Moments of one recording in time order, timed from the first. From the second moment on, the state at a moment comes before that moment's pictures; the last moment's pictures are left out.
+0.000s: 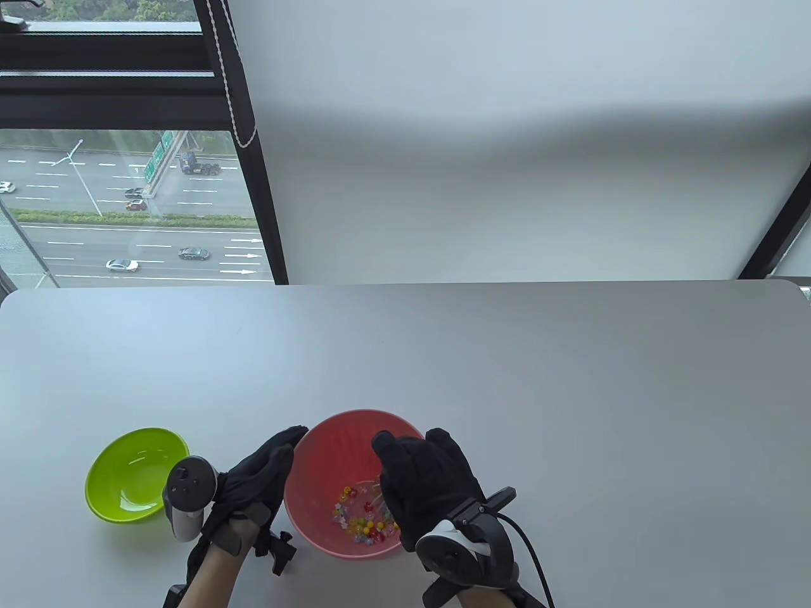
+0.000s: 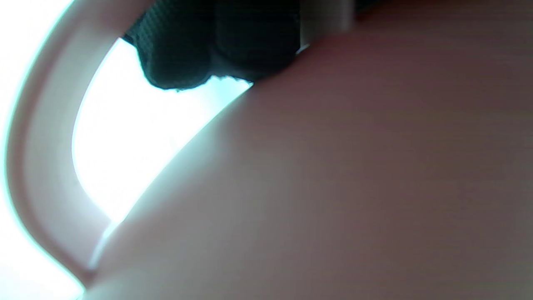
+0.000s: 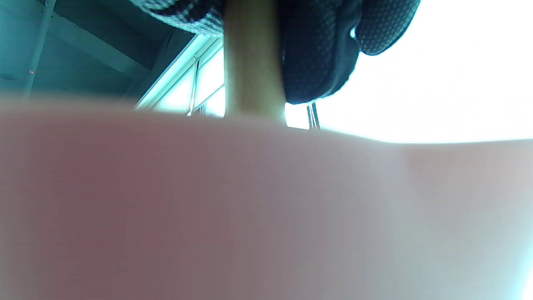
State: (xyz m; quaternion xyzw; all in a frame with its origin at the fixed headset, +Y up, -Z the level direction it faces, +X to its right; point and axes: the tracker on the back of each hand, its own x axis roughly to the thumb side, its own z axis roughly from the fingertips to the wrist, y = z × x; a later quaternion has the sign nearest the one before) left_hand -0.287 -0.758 -0.346 0.05 -0.19 0.56 0.80; right_hand 0.023 -0.651 -0.258 0.25 -0.35 0.88 0.20
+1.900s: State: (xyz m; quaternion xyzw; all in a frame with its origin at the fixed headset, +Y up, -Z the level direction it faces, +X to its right) left_hand -0.287 -0.758 -0.346 0.05 -0.19 0.56 0.80; right_hand 0.024 -0.658 -0.269 0.23 -0.25 0.88 0.33
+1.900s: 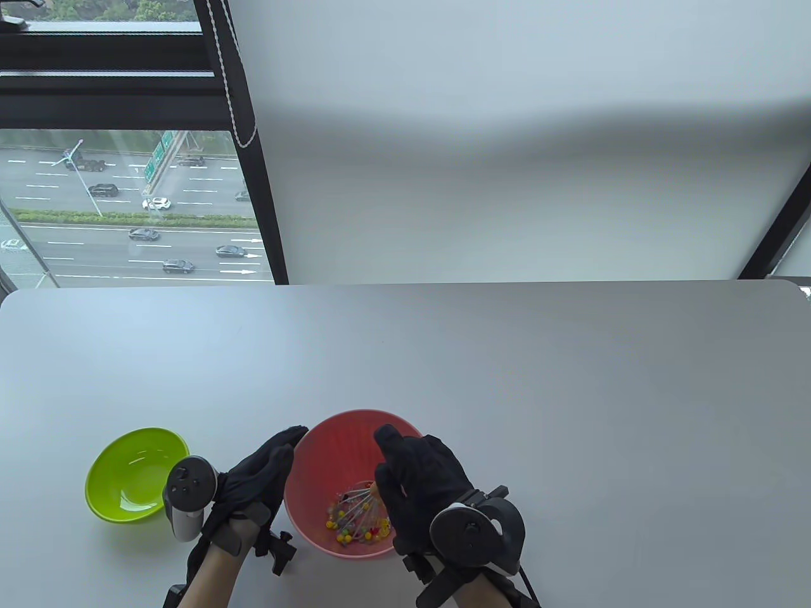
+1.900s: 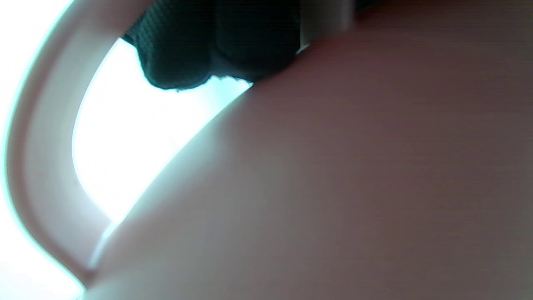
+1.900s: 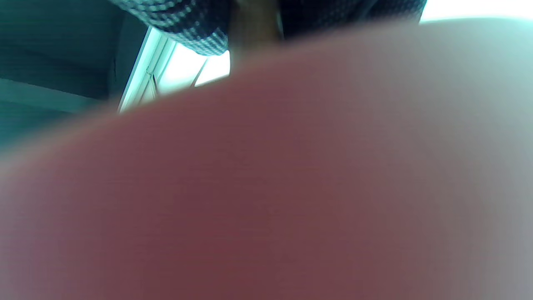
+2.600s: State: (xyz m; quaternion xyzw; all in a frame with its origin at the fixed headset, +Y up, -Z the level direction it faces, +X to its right) left_hand -0.287 -0.758 -0.346 0.05 -0.19 0.56 0.80; right_hand 0.017 -0.655 -0.260 0.24 -0.32 0.90 0.19
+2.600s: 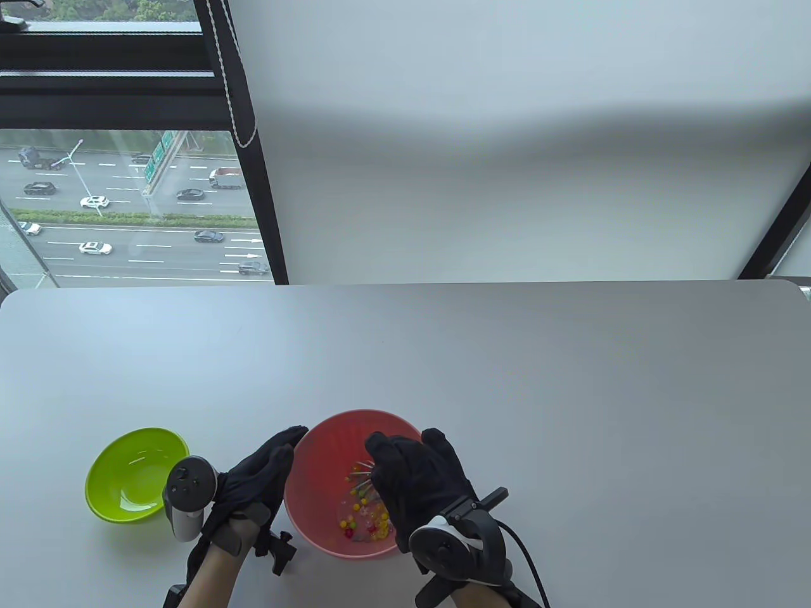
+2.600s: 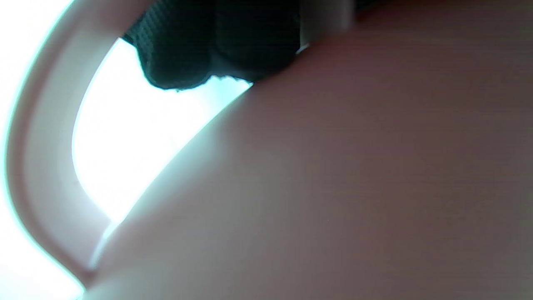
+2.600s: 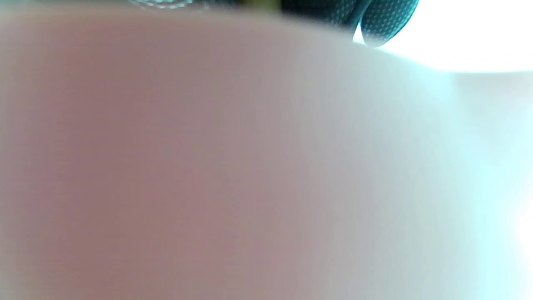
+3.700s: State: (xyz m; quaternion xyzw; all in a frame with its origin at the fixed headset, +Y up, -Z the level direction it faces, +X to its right) left_hand -0.288 -0.758 -0.346 0.05 -0.19 0.56 0.80; right_hand 0.016 -0.660 -0.265 0.25 -0.27 0.89 0.28
